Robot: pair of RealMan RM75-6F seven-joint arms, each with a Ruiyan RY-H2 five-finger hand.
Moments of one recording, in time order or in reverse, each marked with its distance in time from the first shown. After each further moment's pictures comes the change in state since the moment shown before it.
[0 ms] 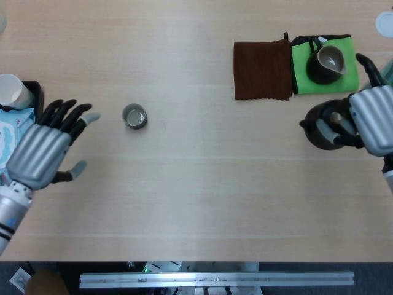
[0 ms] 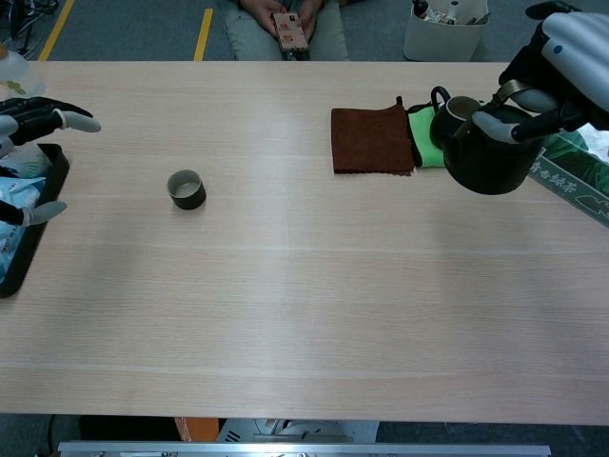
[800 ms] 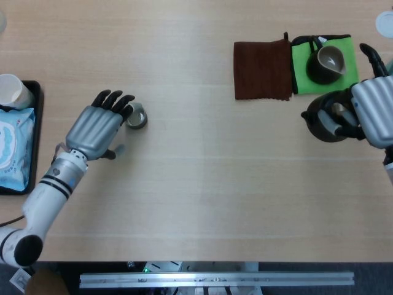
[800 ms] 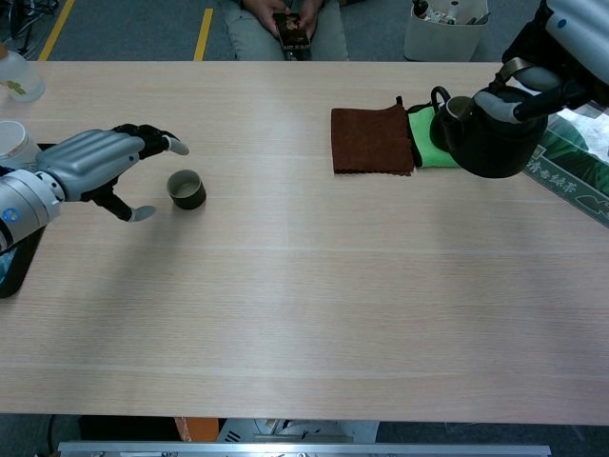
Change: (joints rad) left arm -0.241 -0.320 -0.064 0.225 -0.384 -0.205 0.266; right arm 0.028 0.022 0.034 -0.036 0.070 -0.006 -0.051
